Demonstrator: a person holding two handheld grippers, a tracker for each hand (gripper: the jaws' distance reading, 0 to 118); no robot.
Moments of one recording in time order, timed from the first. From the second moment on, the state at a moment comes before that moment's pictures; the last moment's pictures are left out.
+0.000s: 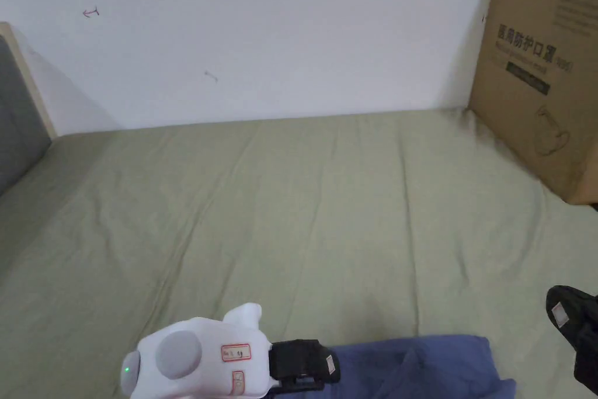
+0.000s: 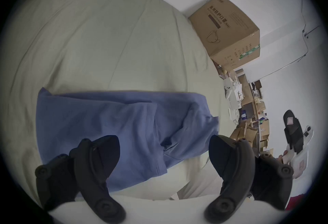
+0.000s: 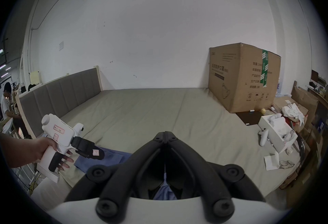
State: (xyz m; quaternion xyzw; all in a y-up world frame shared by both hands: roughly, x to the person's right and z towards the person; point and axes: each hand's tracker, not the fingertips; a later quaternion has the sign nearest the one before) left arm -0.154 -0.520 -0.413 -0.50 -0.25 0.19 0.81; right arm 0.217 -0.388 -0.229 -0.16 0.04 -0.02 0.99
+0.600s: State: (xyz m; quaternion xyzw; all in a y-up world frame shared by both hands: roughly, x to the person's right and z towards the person) left arm -0.116 -0.544 -0.377 -0.52 -0.25 0.00 0.82; right arm 0.218 -0.413 -0.235 -0.19 0.05 -0.04 0.98
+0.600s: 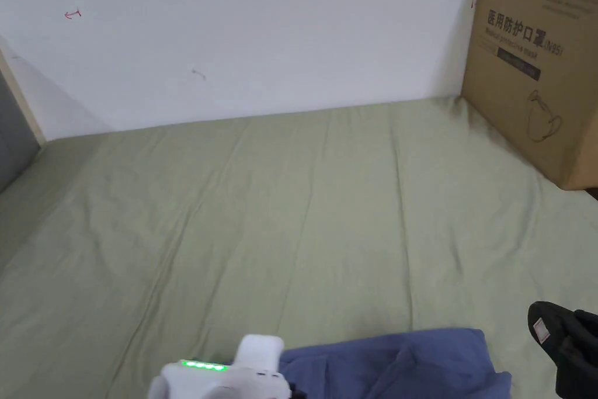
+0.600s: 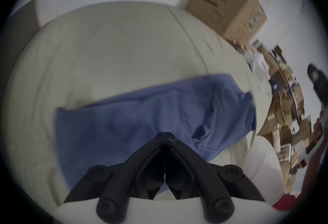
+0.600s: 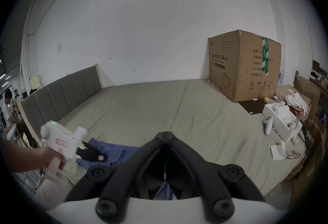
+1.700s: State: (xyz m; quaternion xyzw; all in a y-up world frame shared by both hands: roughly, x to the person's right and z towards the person) left arm -0.307 -0.651 -0.426 -0.46 -0.38 0.50 0.63; right arm 0.149 -0.415 -0.272 -0.24 0.09 -0.01 0.97
